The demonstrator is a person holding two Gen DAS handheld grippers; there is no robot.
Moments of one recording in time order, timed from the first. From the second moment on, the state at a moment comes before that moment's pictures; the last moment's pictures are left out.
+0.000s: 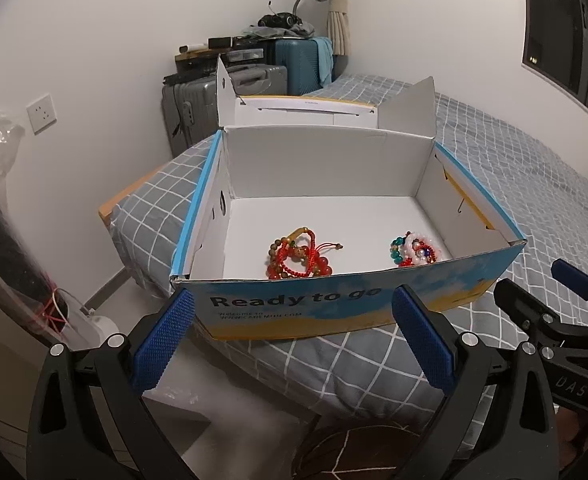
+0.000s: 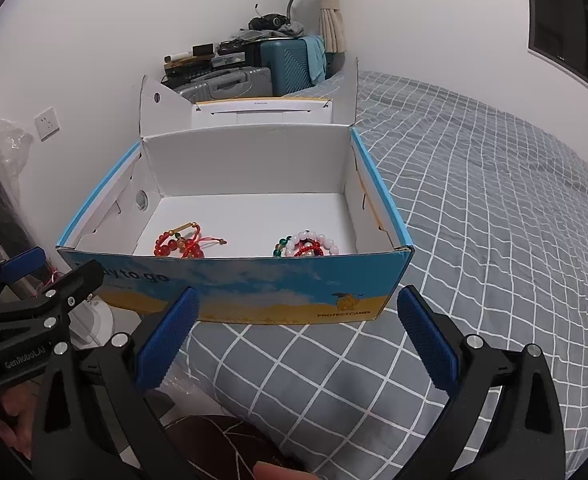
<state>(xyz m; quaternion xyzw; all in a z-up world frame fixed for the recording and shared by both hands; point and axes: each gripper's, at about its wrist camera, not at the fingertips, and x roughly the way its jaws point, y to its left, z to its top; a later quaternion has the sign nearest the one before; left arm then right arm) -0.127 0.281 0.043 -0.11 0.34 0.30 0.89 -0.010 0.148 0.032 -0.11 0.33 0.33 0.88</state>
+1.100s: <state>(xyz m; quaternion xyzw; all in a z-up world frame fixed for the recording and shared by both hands) -0.126 0.278 0.044 -0.10 0.33 0.31 0.89 -0.010 0.147 0.030 -0.12 0.34 0.32 0.88</state>
